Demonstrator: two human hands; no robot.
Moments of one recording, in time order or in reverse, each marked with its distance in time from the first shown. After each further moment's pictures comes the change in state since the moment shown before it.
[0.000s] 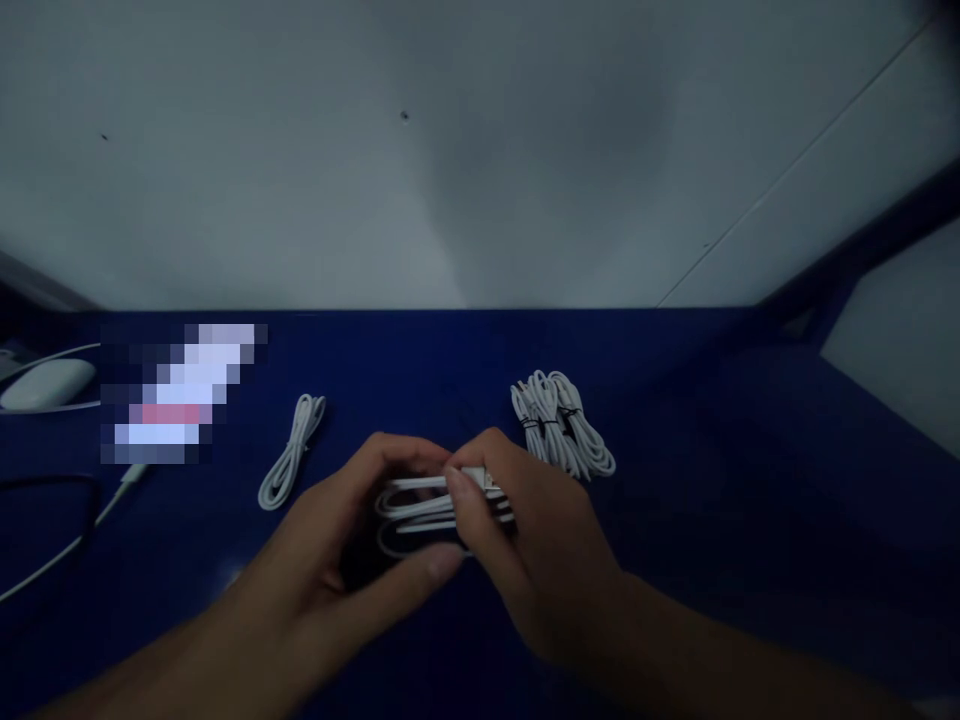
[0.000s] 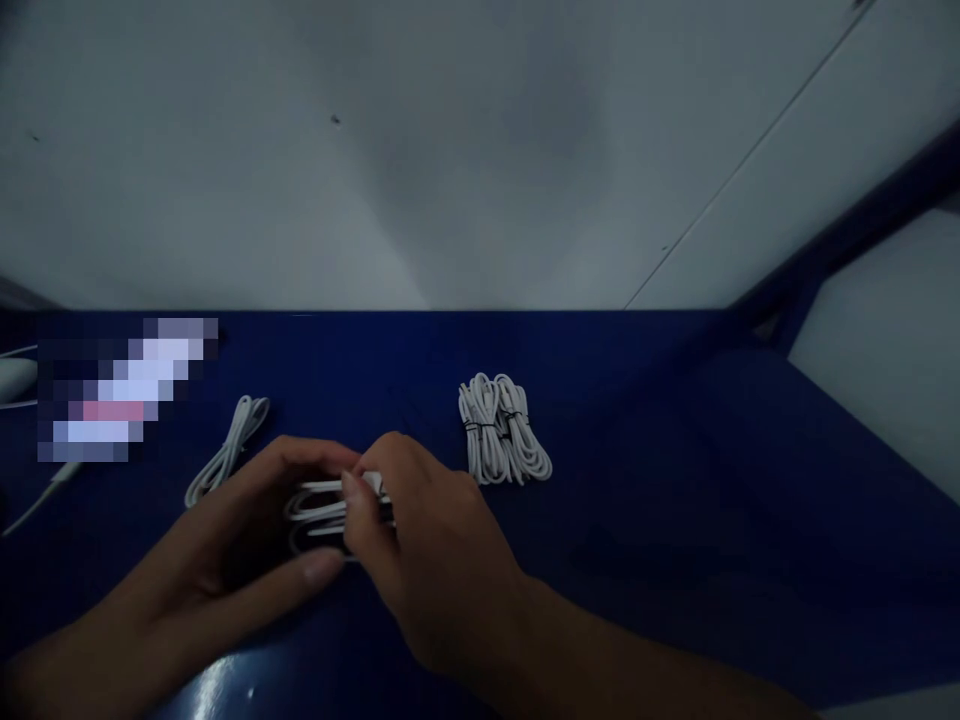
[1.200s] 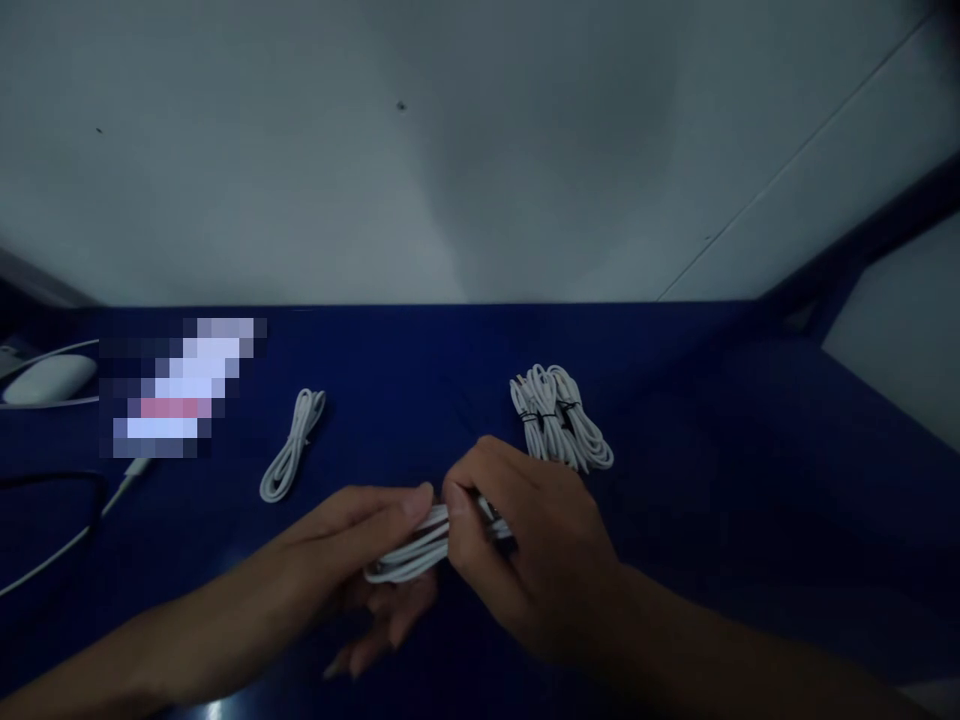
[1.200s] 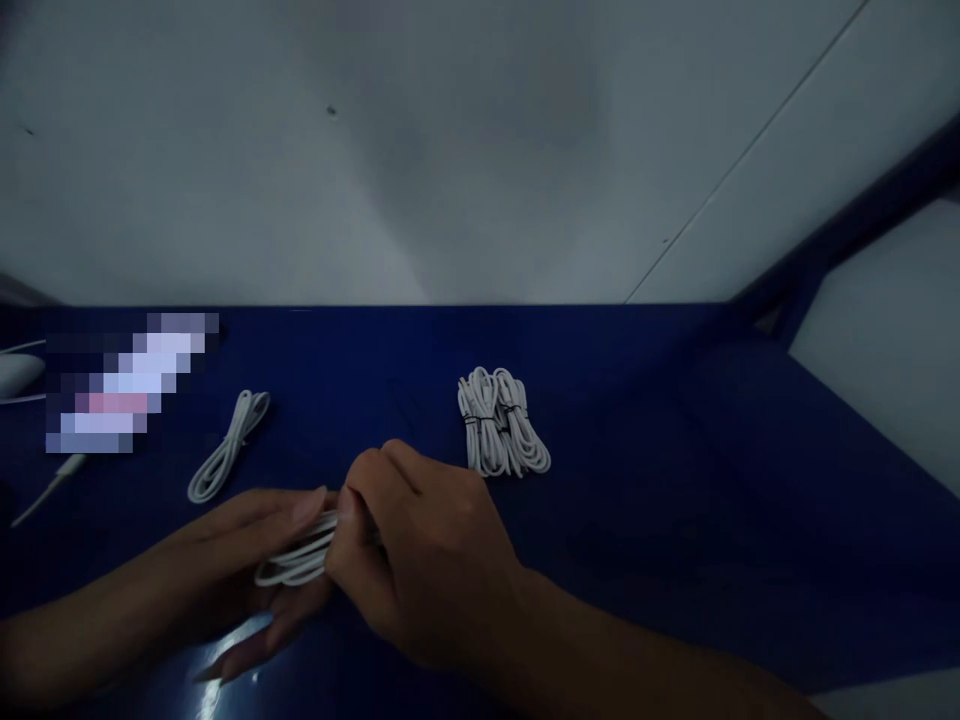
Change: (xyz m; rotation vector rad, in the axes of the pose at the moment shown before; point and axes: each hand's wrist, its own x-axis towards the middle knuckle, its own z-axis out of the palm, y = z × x) left_hand 0.012 -0.008 -0.010 -0.335 -0.420 -0.270; right_hand 0.000 -0.002 -0.002 -0.120 0.071 -0.278
